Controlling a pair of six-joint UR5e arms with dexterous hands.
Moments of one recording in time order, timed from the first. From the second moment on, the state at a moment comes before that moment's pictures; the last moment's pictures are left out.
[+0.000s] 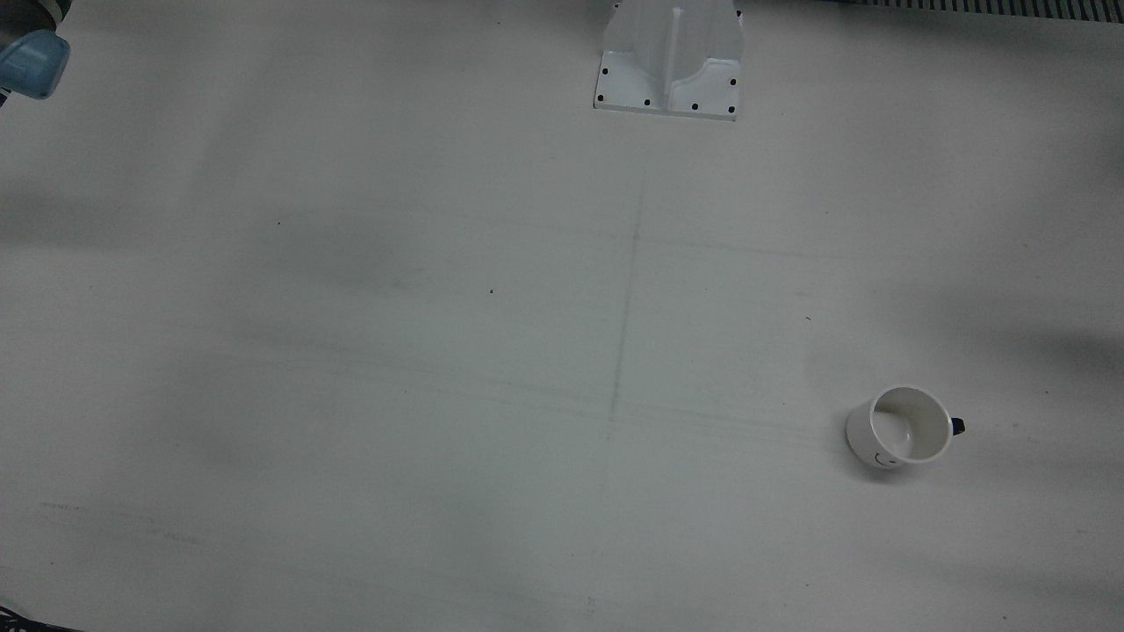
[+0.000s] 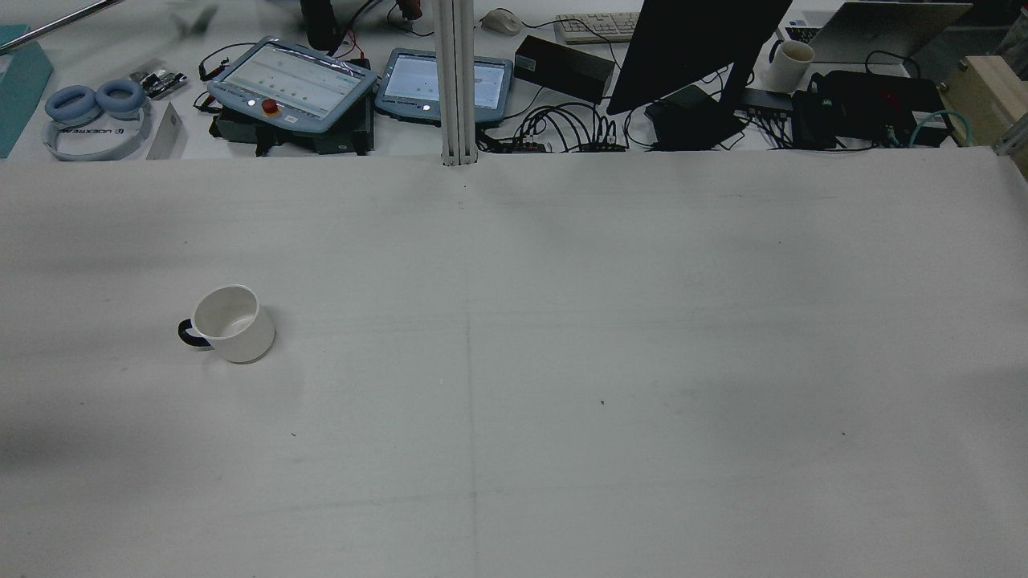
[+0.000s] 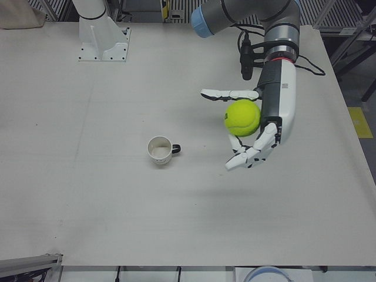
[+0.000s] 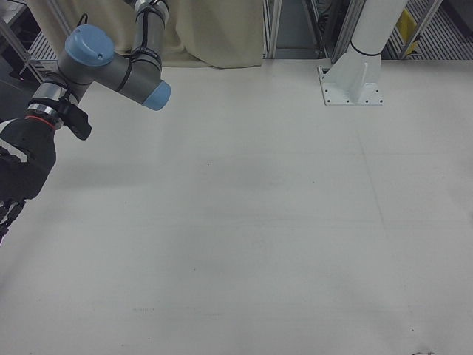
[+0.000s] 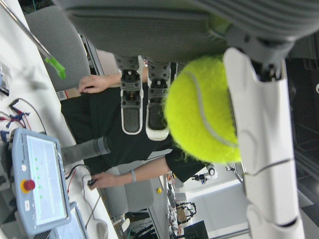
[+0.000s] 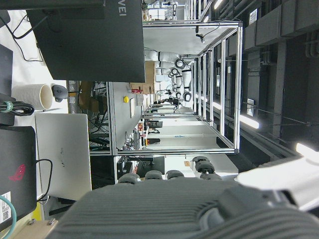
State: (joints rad) left arm -1.33 -1.84 -1.94 0.53 1.52 0.32; right arm 1.51 -1.43 1.51 -3.32 -1.41 0.06
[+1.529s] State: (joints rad) left arm -0.80 -1.84 -1.86 0.51 1.36 0.33; right arm 1.51 -1.43 1.51 -3.32 -1.41 0.06
